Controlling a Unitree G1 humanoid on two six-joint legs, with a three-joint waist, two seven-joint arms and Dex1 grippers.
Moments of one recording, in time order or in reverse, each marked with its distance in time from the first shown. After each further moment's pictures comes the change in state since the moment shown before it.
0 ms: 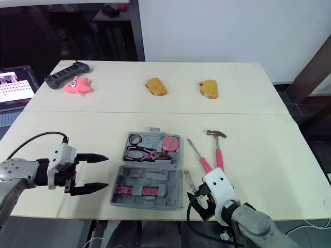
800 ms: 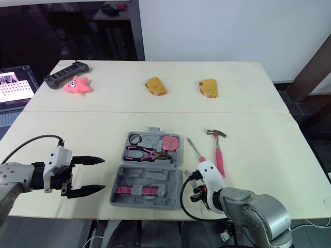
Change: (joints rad) left arm 0.059 -0.001 0.038 -0.011 0.000 -0.009 0.007; right arm -0.448 0.152 -0.082 0.149 0.255 0.734 -0.121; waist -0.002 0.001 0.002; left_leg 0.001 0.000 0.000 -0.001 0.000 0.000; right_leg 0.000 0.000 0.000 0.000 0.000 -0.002
